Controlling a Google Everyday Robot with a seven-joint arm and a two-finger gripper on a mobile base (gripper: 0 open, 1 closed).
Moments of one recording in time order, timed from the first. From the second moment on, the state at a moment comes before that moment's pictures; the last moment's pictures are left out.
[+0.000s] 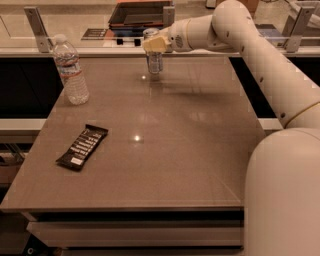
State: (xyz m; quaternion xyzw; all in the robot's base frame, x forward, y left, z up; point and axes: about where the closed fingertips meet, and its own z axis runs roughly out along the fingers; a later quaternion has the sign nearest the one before) arm 0.812 0.012 0.934 -0.41 0.70 0.27 0.52
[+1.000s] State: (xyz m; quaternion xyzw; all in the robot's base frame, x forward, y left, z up) arm 0.745 0.020 0.952 -0.42 0.68 0.27 0.53
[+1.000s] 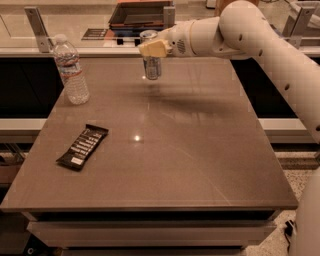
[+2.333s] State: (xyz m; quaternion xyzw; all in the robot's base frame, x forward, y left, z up) arm 0.631 0.040 0.952 -0.46 0.66 0.29 0.52
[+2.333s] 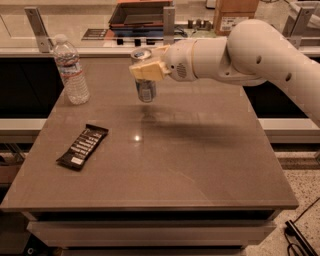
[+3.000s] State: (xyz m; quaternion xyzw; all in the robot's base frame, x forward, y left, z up) arm 0.593 0.071 0.943 -0.47 0.65 0.33 0.50
